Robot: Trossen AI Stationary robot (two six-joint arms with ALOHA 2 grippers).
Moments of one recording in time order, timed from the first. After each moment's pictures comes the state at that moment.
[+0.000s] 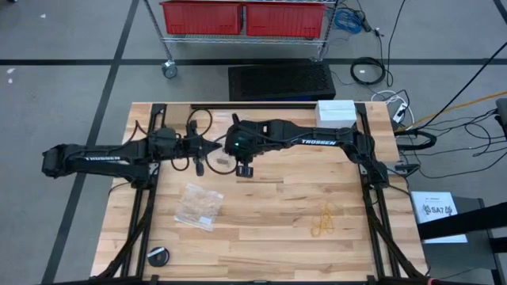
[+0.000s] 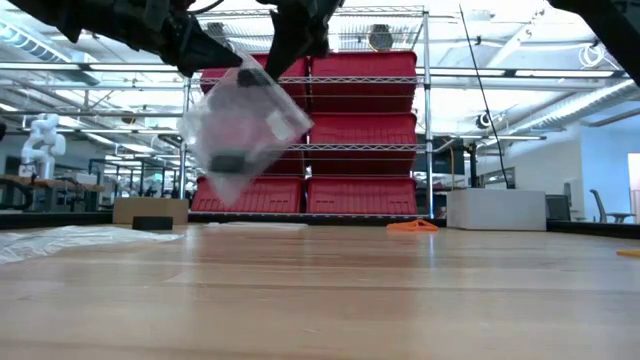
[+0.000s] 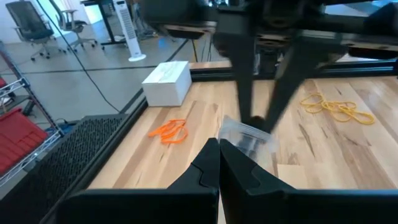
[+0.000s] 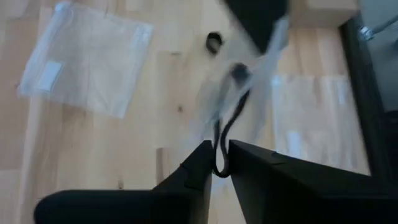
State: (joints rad) left arm 0.18 0.79 0.51 0.09 -0.04 0.14; right arm -0.04 2.14 2.23 -1.06 0.13 -0.04
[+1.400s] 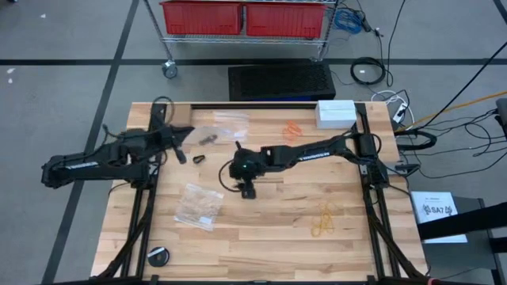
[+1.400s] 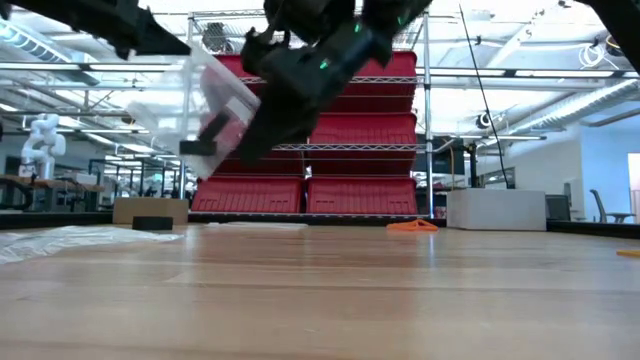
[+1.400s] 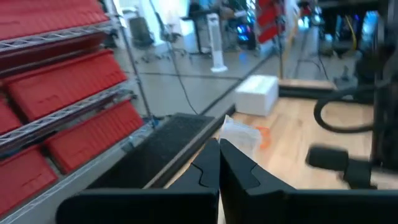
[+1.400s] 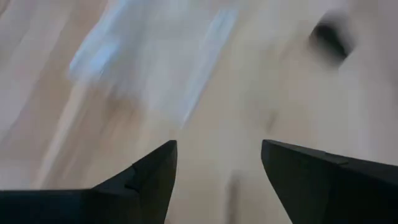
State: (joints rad) left arm 0.18 0.41 0.50 -0.19 -0.41 0.11; right arm -0.01 2.08 1.54 -0.20 -0.09 -0.07
